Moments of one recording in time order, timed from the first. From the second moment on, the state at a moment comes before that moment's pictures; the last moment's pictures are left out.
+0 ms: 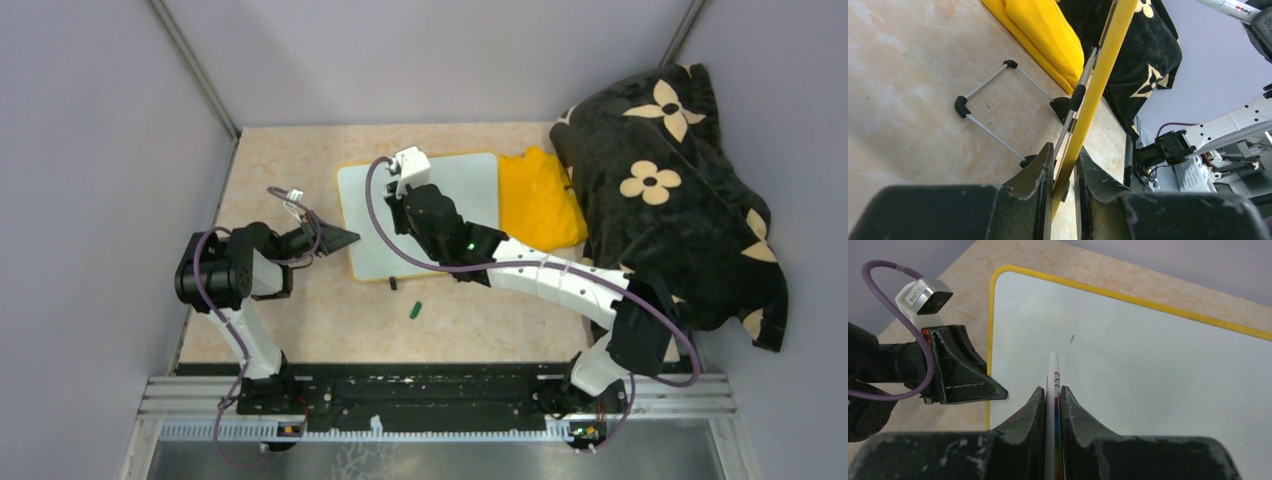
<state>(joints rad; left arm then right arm) 0.09 1.88 0.48 1.55 1.18 -0.97 1.03 1.51 1.27 0.02 0.48 0.17</state>
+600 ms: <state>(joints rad) 0.09 1.88 0.48 1.55 1.17 -0.97 1.03 1.61 1.33 -0.02 0.54 0.16</state>
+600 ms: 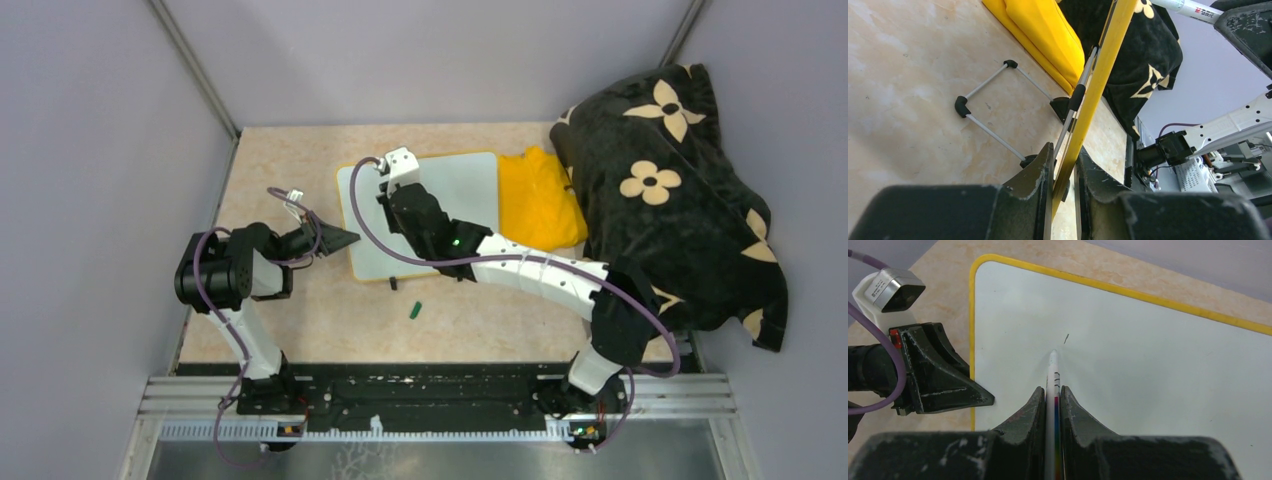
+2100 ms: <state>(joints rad) 0.09 1.88 0.48 1.55 1.17 -0.96 1.03 1.70 1.43 0.00 0.57 0.15</state>
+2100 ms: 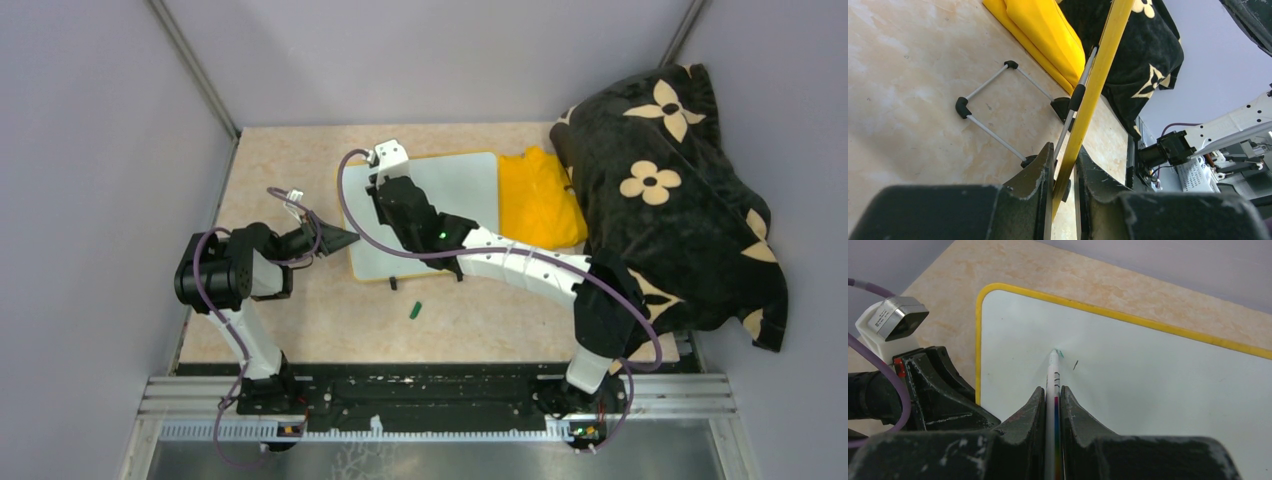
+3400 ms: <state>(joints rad) 0.09 1.87 0.48 1.55 1.15 -0.96 1.05 1.70 1.39 -0.08 0.56 0.16</state>
